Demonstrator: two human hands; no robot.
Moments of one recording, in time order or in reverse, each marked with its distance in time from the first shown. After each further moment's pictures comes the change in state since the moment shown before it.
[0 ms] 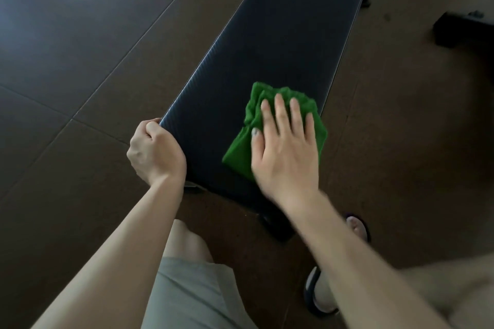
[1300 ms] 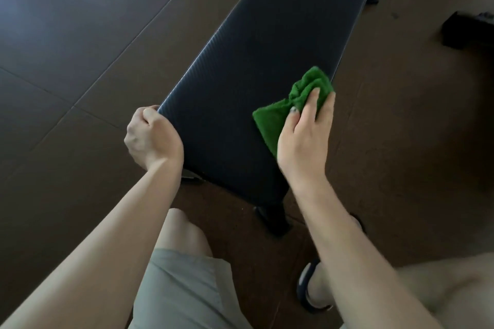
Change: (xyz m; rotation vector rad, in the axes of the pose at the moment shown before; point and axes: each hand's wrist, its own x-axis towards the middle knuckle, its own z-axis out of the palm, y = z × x) left_hand 0.004 -0.004 0.004 0.032 0.032 0.003; right_hand 0.012 0.028 0.013 0.515 0.150 0.321
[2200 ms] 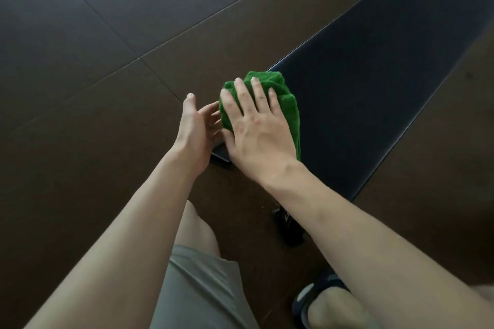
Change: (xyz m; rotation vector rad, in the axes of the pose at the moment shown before) left_hand 0.034 -0.056 -0.059 -0.570 -0.564 -0.444; right_hand -0.060 -0.107 0.089 -0.747 -0.376 -0.998
